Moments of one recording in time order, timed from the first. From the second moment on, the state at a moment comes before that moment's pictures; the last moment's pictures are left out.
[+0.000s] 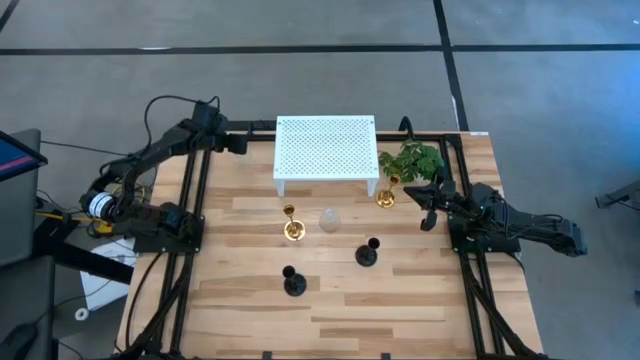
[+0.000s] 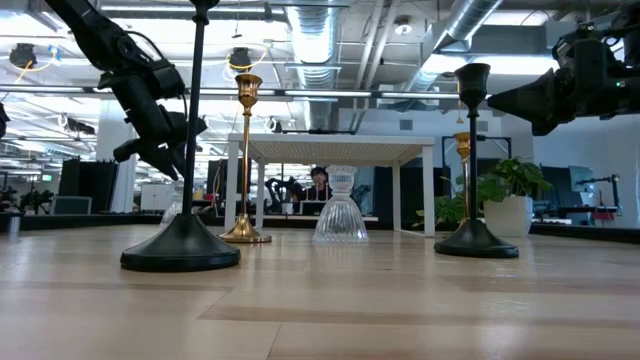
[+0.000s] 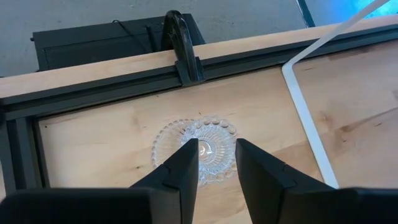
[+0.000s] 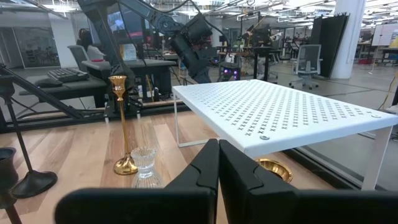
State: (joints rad) left arm 1.13 1.11 0.74 -0.39 0.11 -0.17; right arm -0.22 0.00 0.00 0.03 0.11 0.02
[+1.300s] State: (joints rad) left arm 1.06 1.13 0.74 -0.42 -0.05 -0.04; right arm -0.22 0.00 0.00 0.03 0.11 0.02
